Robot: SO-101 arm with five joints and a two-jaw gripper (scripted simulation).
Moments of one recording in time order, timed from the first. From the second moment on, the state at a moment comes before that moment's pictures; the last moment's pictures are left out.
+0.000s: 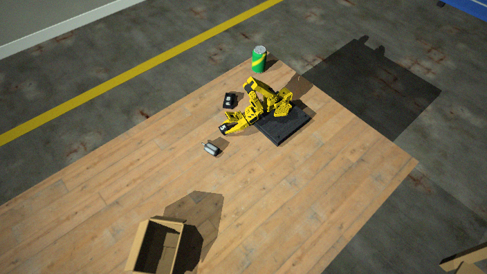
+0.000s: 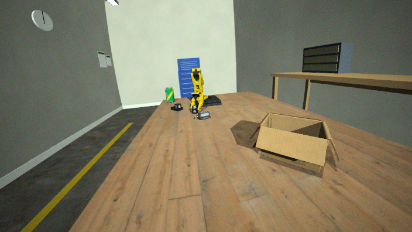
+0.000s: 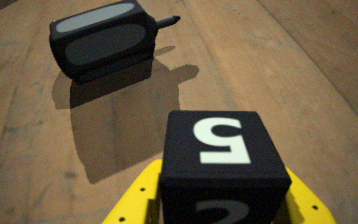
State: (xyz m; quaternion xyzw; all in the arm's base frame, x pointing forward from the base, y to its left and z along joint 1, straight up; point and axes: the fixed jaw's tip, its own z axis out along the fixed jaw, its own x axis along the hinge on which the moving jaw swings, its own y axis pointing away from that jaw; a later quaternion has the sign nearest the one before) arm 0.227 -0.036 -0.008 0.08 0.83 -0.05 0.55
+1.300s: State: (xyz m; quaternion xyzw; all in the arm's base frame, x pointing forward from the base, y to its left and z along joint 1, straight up) arm 0.227 -0.036 -0.007 0.08 0.83 -0.05 0.55
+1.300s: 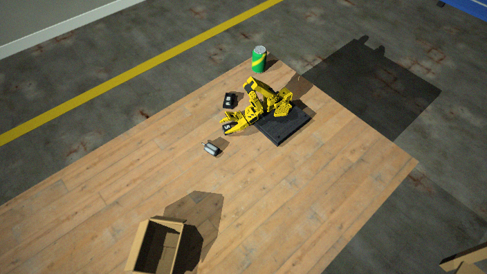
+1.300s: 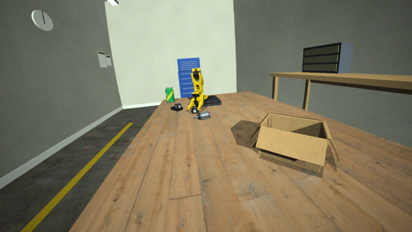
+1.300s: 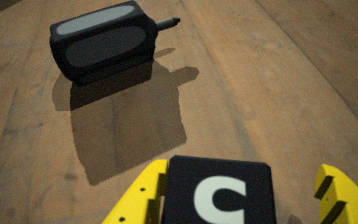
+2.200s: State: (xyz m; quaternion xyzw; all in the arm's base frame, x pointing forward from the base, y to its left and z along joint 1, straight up) arm 0.211 -0.034 0.000 0.29 0.79 0.09 0.53
